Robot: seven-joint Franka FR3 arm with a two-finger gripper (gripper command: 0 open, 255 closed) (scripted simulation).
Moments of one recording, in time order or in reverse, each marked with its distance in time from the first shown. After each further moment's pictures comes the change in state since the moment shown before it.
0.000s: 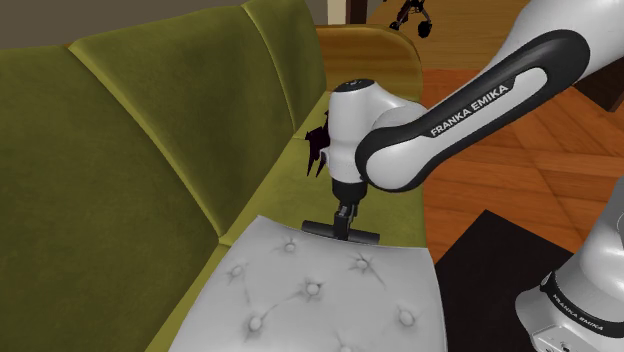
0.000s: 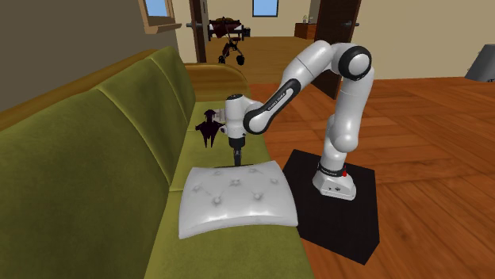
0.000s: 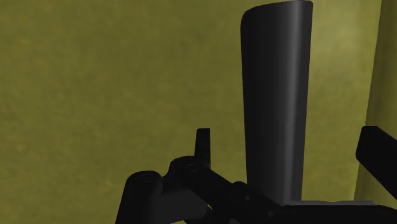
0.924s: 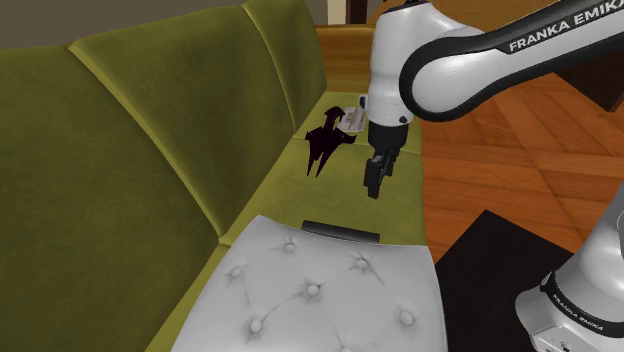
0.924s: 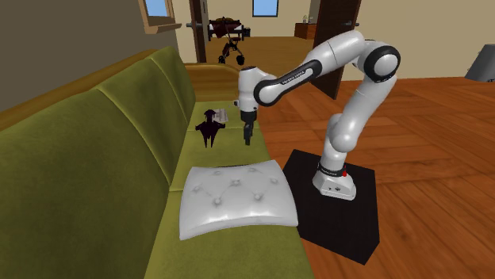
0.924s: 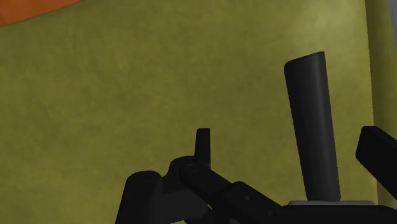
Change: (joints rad) arm -0.070 -0.307 -0.084 -0.042 0.016 -0.263 0.038
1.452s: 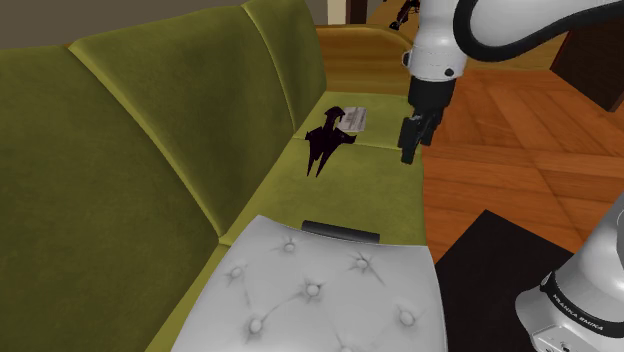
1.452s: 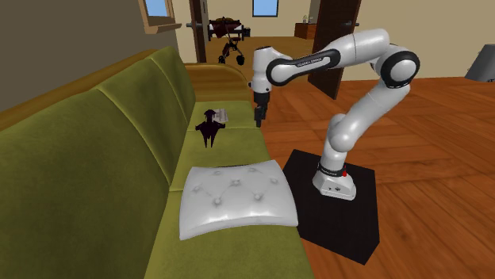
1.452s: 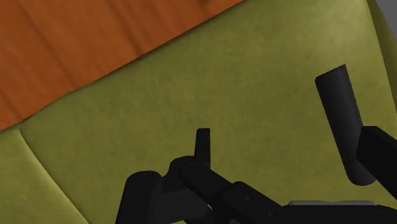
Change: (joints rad) arm -0.076 -0.219 -0.072 -0.004 -0.032 -0.213 0.056
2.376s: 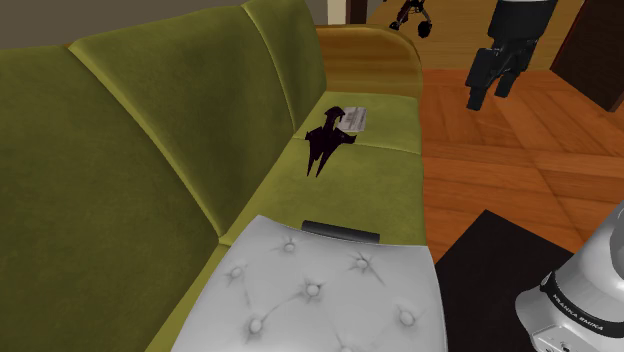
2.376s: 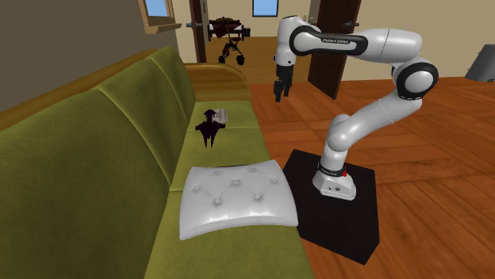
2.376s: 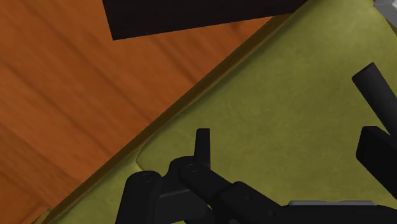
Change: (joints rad) arm -0.126 -0.242 -0.094 0.108 -0.077 -0.341 0.084
